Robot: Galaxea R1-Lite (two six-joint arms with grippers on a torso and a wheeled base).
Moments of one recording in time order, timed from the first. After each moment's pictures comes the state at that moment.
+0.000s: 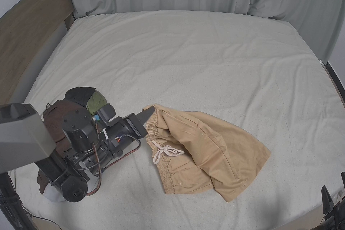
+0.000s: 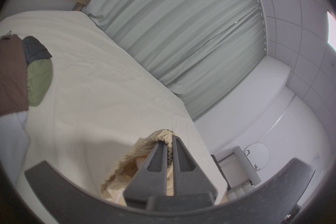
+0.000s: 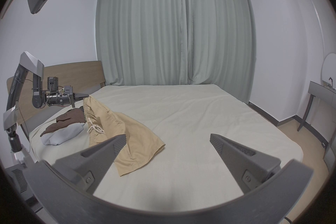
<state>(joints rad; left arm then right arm) -0.53 2.02 -0.52 -1.55 -0.09 -0.68 0.01 0.02 -0.02 0.00 0.02 0.00</state>
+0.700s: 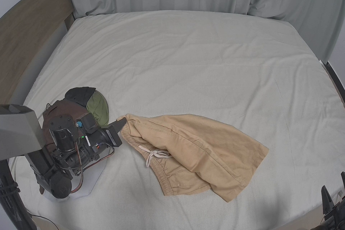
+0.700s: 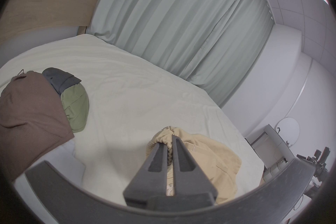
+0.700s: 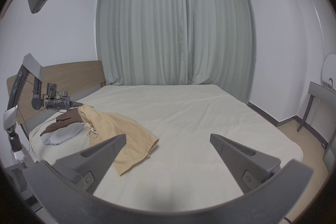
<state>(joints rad) -0.33 2.04 -0.39 -1.55 -0.15 -0.41 0.01 0.02 -0.02 0.00 0.02 0.00</state>
